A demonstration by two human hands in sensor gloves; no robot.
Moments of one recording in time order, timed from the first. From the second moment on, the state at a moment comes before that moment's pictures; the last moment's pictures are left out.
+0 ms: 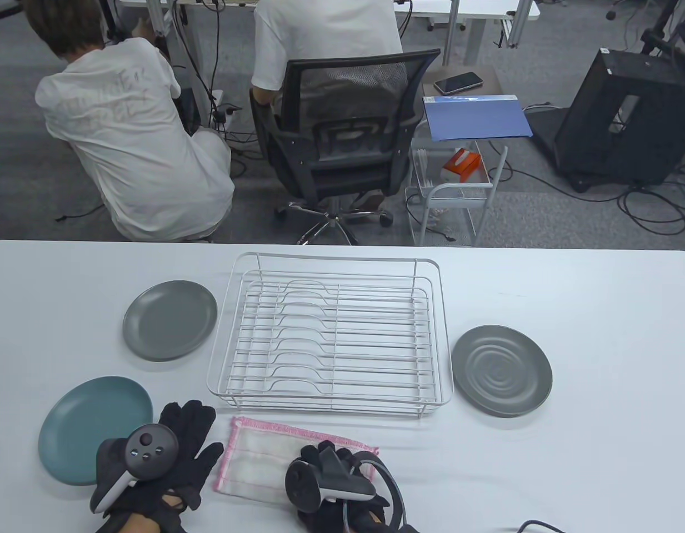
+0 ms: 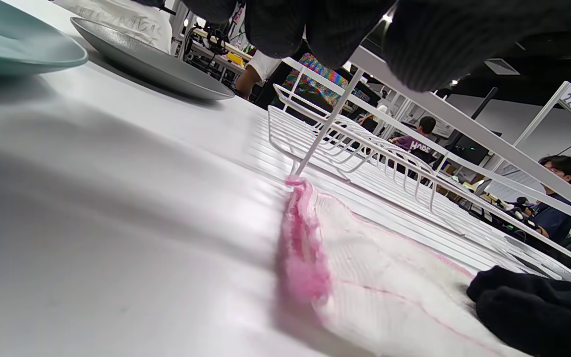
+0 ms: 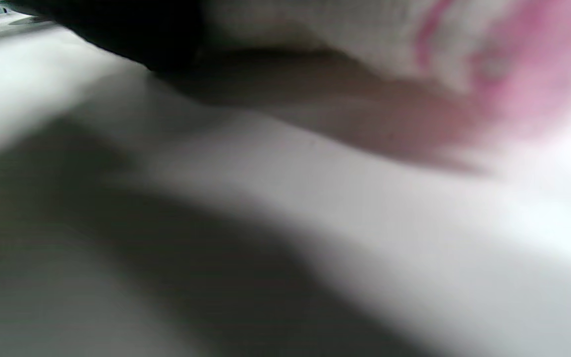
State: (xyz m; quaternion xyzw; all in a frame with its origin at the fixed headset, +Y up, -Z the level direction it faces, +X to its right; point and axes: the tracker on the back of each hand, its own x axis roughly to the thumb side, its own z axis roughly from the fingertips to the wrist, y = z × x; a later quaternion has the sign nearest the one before) left_hand -0.308 -0.730 -0.265 -0.07 -0.07 0.20 0.97; right_hand -0.046 -0.783 -0.246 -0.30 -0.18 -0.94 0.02
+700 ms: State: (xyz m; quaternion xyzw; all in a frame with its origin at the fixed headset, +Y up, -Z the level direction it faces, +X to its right) left_hand -0.368 -0.724 -0.256 0.03 0.08 0.26 0.96; right_hand 0.043 -0.739 -0.261 -0.24 -0.11 -0.82 -0.50
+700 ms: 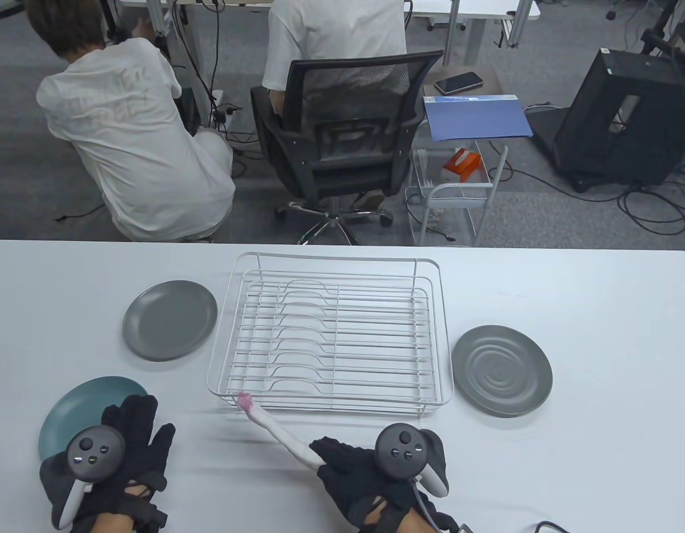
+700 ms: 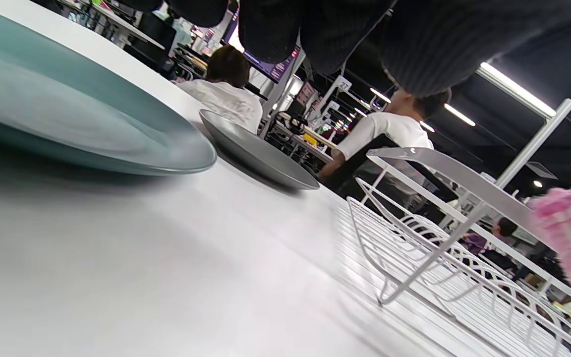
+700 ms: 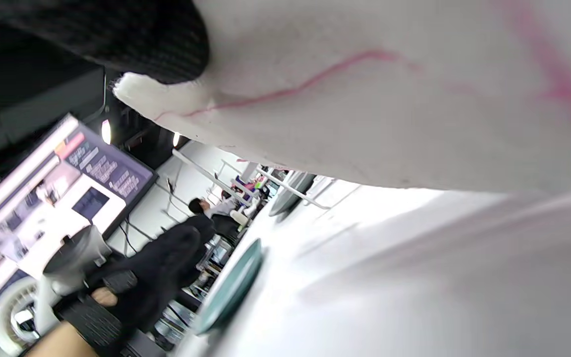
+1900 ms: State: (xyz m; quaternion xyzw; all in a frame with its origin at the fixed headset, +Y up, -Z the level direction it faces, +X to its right) left_hand -0.499 -0.756 -0.258 -0.10 0.48 0.16 0.86; right_hand 0.052 -0.744 -0.264 -0.20 -0.12 -0.77 -0.60
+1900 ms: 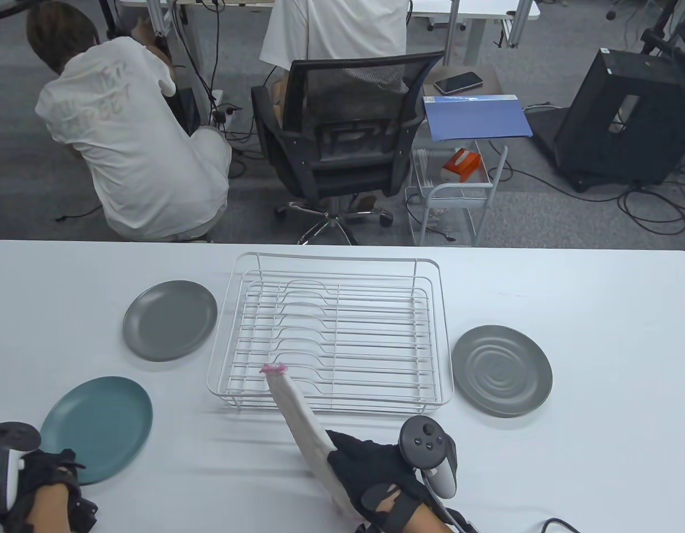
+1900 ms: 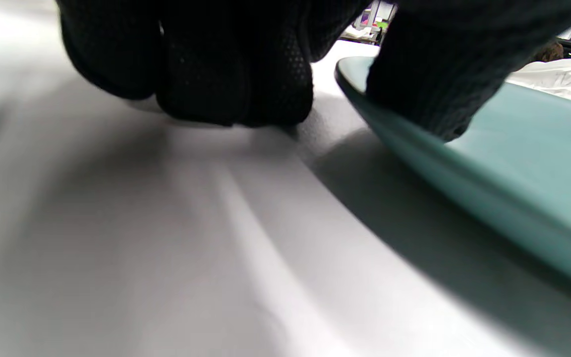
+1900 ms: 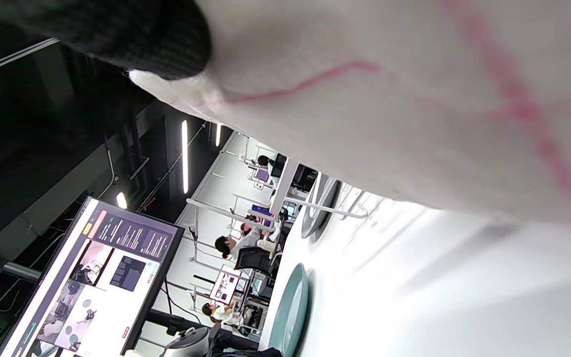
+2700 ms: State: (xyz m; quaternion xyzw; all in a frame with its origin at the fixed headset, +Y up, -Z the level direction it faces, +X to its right) left_hand -0.460 -0.695 -0.212 0.12 0.31 0.50 0.80; right_hand 0.056 -0.741 -0.263 -0.19 -0.10 -0.73 -0.65
